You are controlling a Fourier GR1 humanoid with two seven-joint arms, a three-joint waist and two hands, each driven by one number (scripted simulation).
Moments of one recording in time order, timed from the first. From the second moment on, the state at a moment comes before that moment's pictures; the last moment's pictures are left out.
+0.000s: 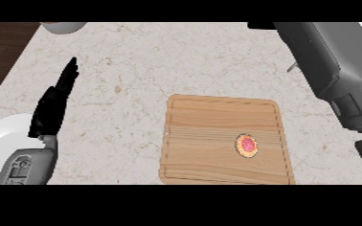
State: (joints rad) left arm -0.19 0.27 0.04 -1.44 -0.17 0.07 0.06; right arm -1.32 -0.34 0.16 -0.52 1.08 -0.48 1.10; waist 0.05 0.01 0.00
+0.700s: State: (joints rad) left arm -0.18 0.26 0.05 -1.46 -0.18 0.07 0.06; right arm -1.41 -0.46 0.05 -0.31 1.09 -0.46 0.99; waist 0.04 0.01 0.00
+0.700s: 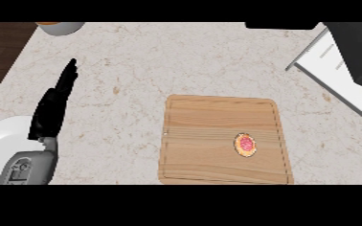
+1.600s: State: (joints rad) left arm -0.16 0.26 0.07 -1.46 -0.18 0.05 0.06; right arm -1.33 -0.67 0.08 -0.18 1.16 -0.31 0.86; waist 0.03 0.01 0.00
